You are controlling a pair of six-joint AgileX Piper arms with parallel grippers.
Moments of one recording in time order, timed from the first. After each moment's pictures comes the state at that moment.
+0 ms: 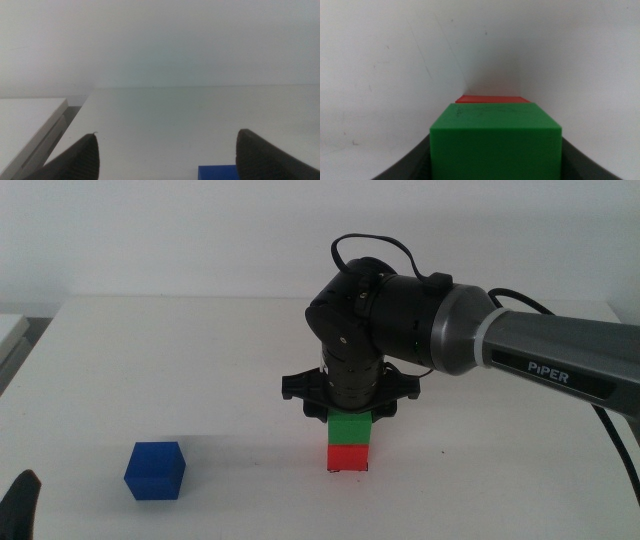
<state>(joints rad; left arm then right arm) -0.03 0.00 0.00 0.03 0.15 -0.05 0.81 2.05 -1.68 -0.28 1.07 0.92</state>
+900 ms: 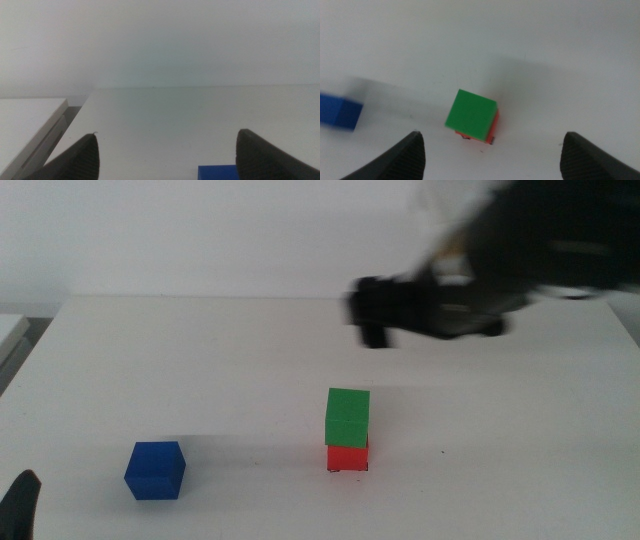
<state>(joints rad) -0.03 0.00 0.00 0.03 0.15 -0.05 0.81 1.56 -1.49 -0.31 1.03 0.69</state>
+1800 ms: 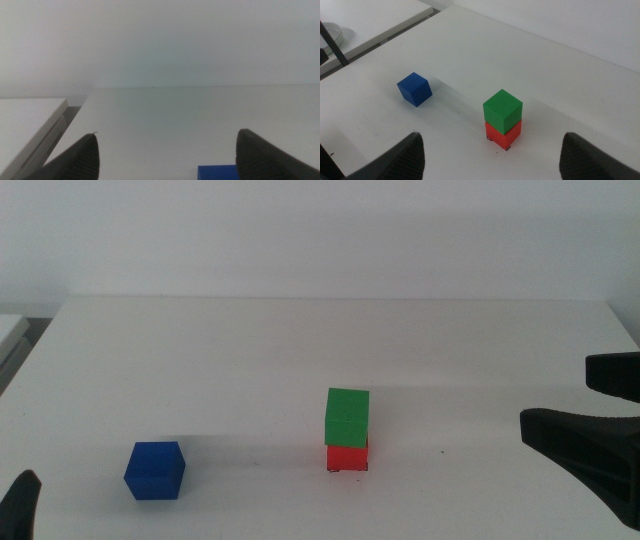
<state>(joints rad) -0.03 0.00 0.00 0.03 0.15 -0.05 0.81 0.70 -0.79 -0.12 0.61 0.20</state>
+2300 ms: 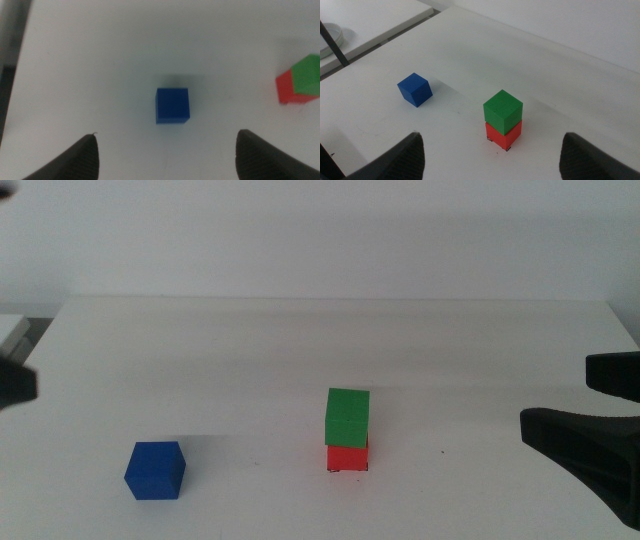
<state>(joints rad) -0.03 0.80 -1.01 -0.10 1.14 -0.05 0.81 0.70 -0.79 -0.12 0.61 0.20</state>
